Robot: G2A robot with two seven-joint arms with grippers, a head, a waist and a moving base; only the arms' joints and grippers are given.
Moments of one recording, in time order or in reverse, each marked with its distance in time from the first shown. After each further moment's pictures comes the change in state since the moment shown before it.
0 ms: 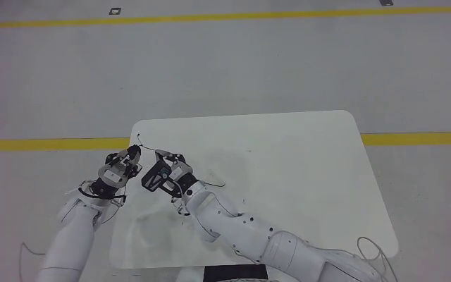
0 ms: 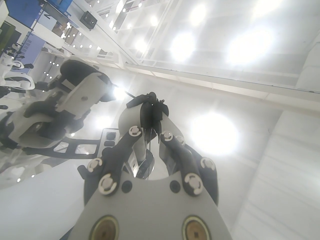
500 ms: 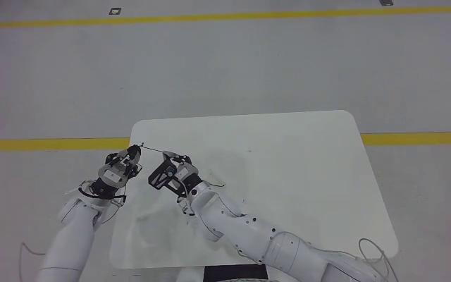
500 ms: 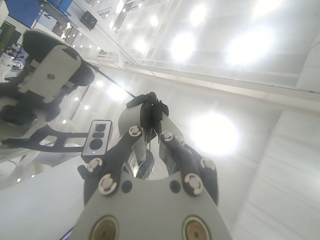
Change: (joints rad) left arm 0.000 0.000 0.000 0.000 0.000 0.000 0.000; right arm -0.014 0.014 0.013 0.011 0.000 0.000 0.041
